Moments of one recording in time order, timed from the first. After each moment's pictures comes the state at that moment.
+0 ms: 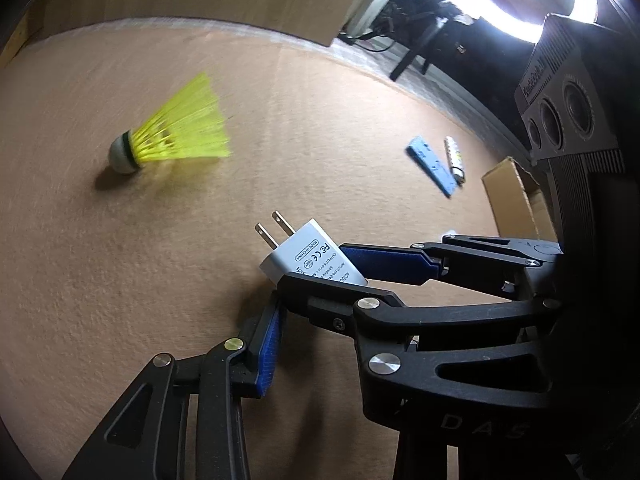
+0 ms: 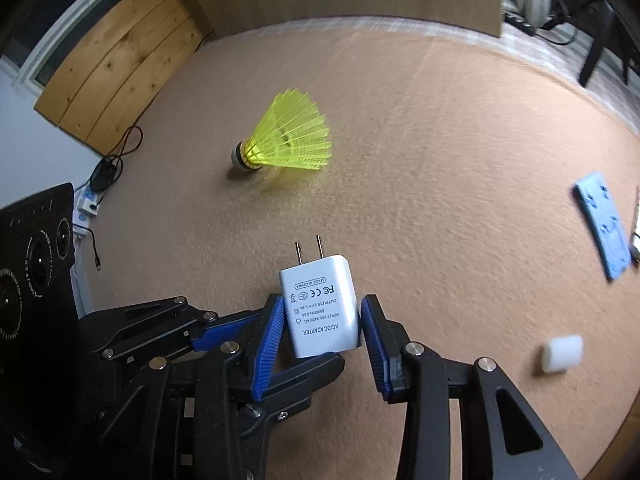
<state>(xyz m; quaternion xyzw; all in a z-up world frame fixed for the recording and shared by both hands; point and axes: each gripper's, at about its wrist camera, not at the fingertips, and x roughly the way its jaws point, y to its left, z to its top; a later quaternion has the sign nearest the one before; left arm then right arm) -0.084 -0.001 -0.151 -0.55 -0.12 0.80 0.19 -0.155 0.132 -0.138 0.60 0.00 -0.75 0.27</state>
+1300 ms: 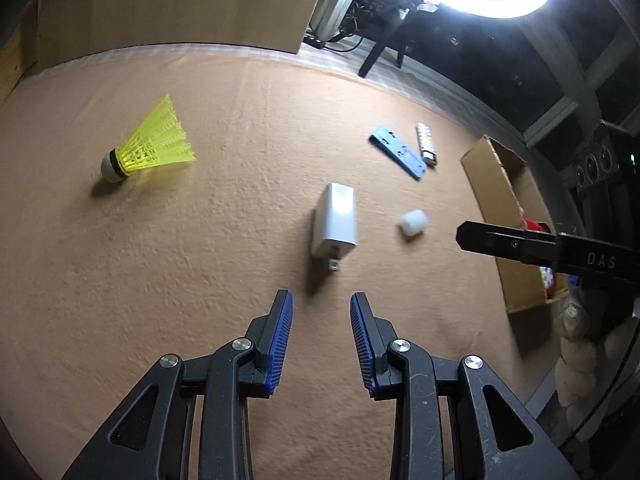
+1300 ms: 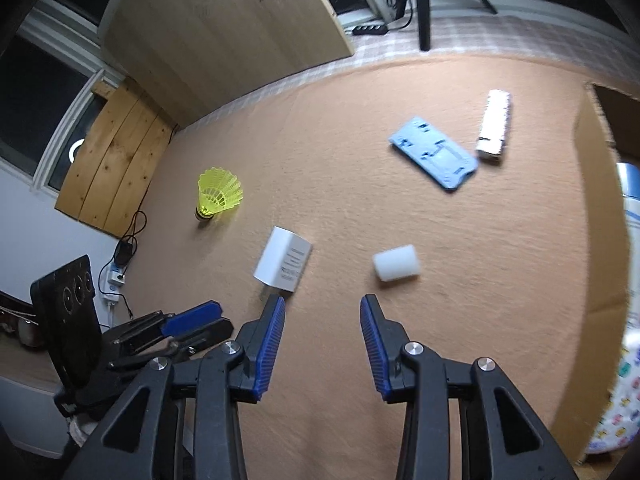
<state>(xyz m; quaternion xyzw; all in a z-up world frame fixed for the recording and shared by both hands) -0.055 0.024 -0.126 -0.54 -0.08 0.82 0.19 -0.123 0.280 -0.120 0.57 -0.16 -0.77 0.22</state>
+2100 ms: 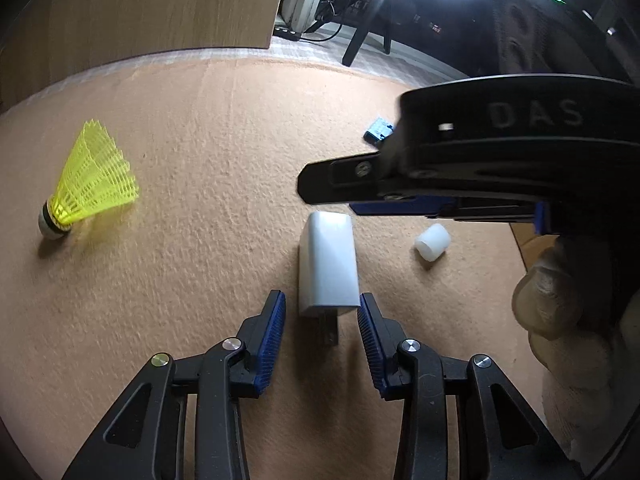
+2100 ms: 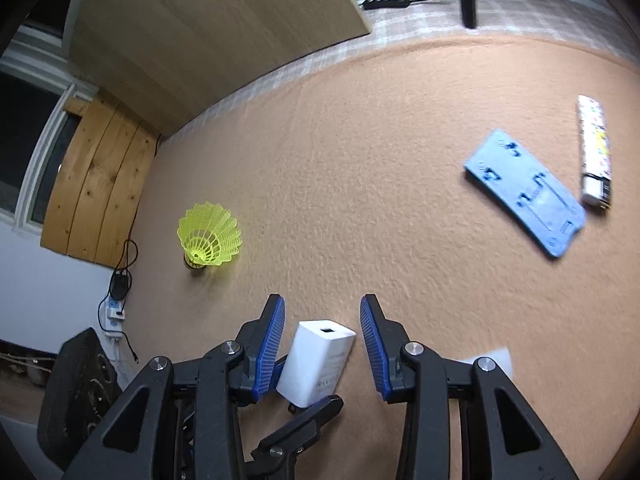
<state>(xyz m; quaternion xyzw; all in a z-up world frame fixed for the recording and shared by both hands) -0.094 0.064 -0.160 -0.53 -0.03 0.82 0.21 -0.195 0.225 -0.162 0.60 -0.18 -0.75 0.22</state>
